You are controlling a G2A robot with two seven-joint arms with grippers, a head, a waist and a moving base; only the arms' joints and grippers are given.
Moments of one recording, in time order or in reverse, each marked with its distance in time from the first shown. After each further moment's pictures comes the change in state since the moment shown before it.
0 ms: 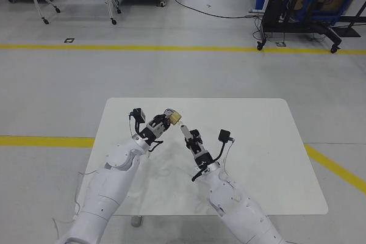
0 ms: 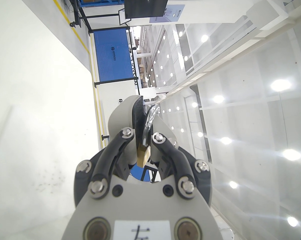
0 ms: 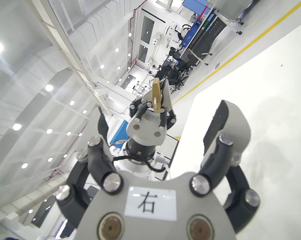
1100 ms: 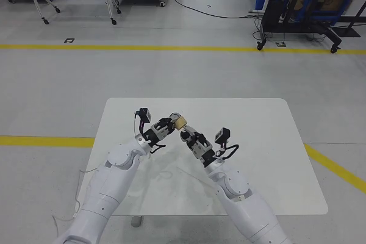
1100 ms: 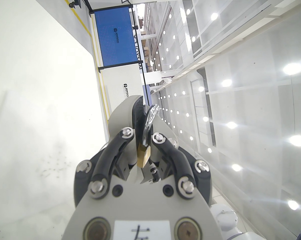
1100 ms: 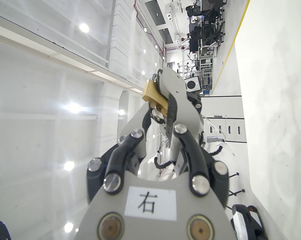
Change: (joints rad) left arm -0.021 0.003 0.022 0.014 0.031 0.002 -0.105; right arm 0.008 -0.005 0.100 0.032 0.653 0.058 0.397
